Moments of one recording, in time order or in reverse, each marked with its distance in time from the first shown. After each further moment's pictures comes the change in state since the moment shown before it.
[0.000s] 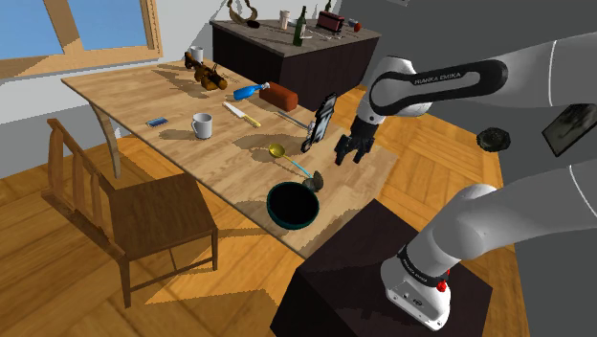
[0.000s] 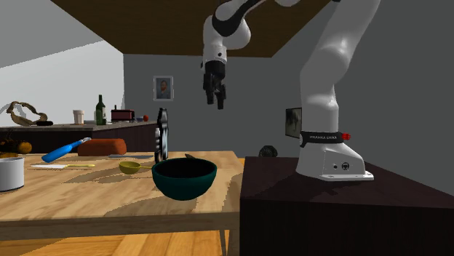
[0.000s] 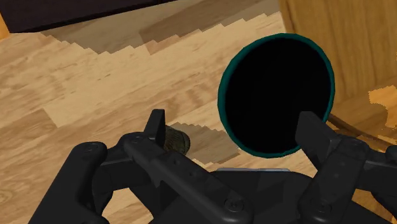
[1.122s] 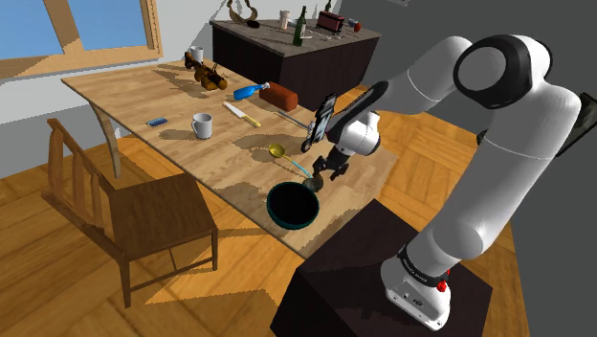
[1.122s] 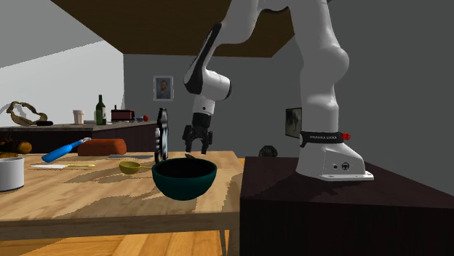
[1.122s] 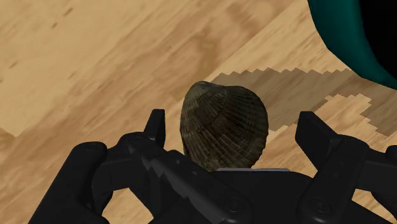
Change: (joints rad) arm 0.004 0.687 -0.045 0.130 0.579 0.627 -0.375
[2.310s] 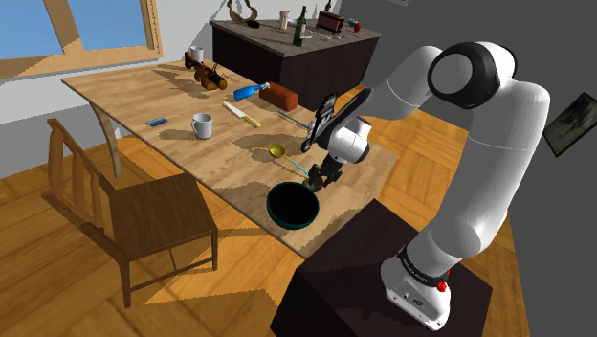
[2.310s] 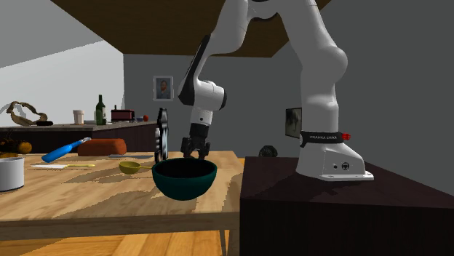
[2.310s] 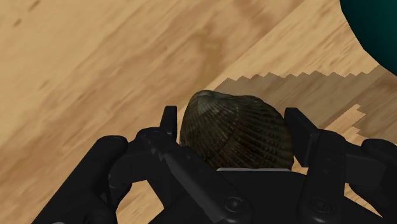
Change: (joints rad) arm -0.039 0.144 0.081 0.067 0.163 0.075 -0.122
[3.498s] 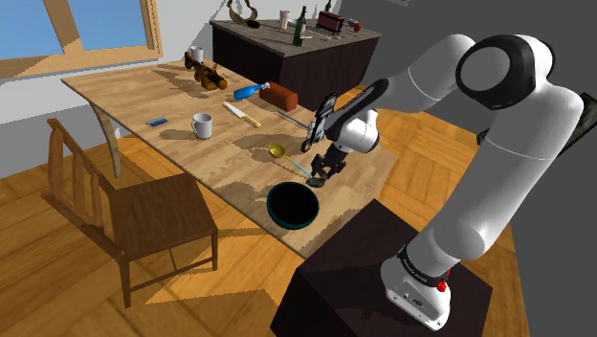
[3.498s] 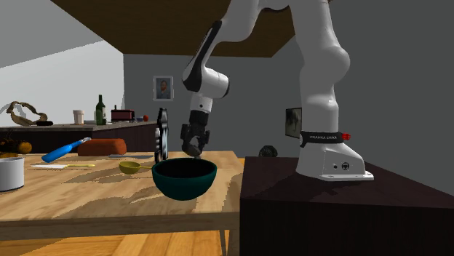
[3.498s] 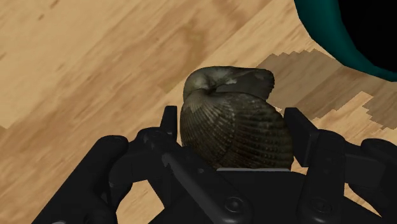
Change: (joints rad) arm 0.063 -0.157 -0.091 -0.052 -0.191 -0.089 0.176
